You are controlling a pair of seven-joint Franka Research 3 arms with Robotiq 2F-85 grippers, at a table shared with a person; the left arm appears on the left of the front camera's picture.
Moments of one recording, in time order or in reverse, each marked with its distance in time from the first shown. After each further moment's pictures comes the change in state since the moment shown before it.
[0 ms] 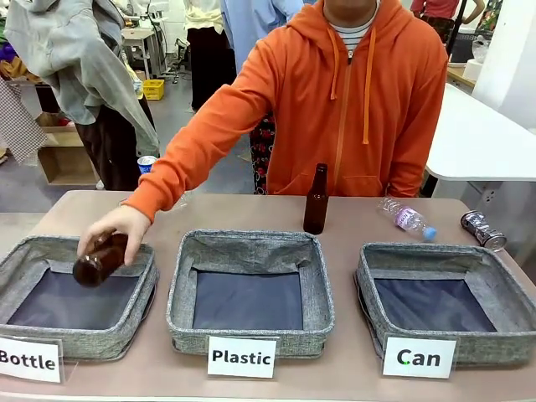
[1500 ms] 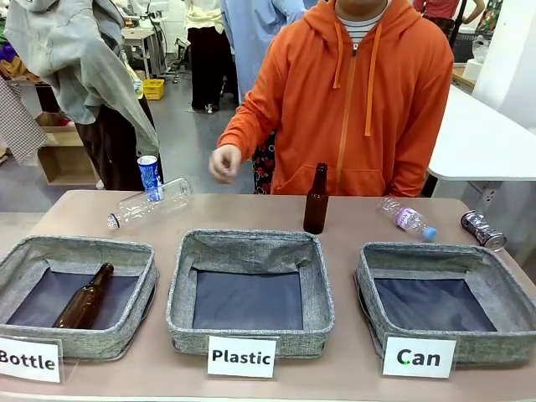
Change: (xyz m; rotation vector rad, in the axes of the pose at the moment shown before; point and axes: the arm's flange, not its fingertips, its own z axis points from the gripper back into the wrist) left arm 0.004 -0.040 -0.012 0.136 0.027 -0.088; right arm 0.000 0.000 0.000 0.001 -0.001 0.000
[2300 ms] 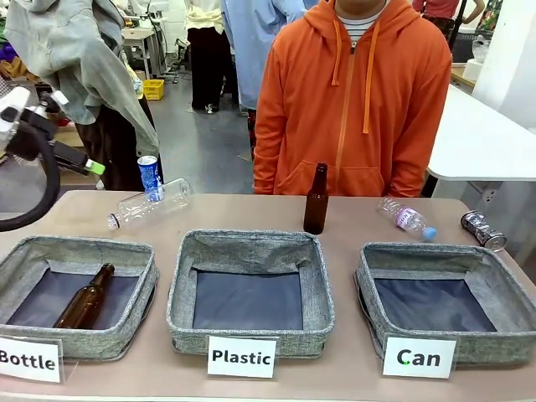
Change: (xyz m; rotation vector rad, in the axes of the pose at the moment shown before) left arm 0.067 0.021 -0.249 -0.014 0.288 -0.317; right arm 0.000 0.000 0.000 0.000 -0.001 0.000
